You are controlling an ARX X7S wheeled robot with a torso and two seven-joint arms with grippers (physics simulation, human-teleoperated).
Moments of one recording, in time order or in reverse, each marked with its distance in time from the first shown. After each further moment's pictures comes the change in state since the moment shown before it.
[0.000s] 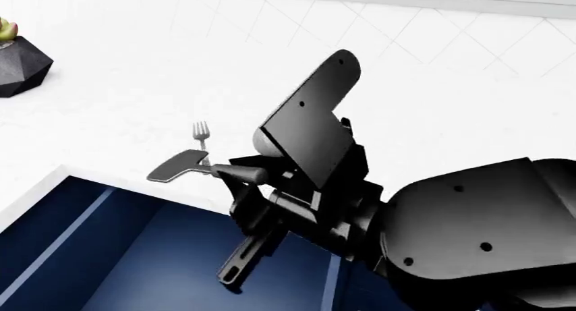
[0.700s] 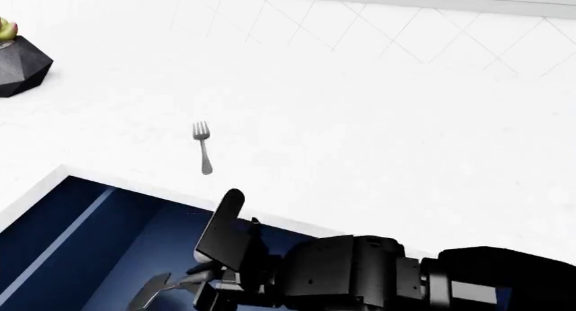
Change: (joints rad) left arm -0.020 -0.010 0.028 -0.011 0.006 0.004 0.005; right arm -0.445 -0.363 -0.269 0.572 -0.566 -0.159 -0.571
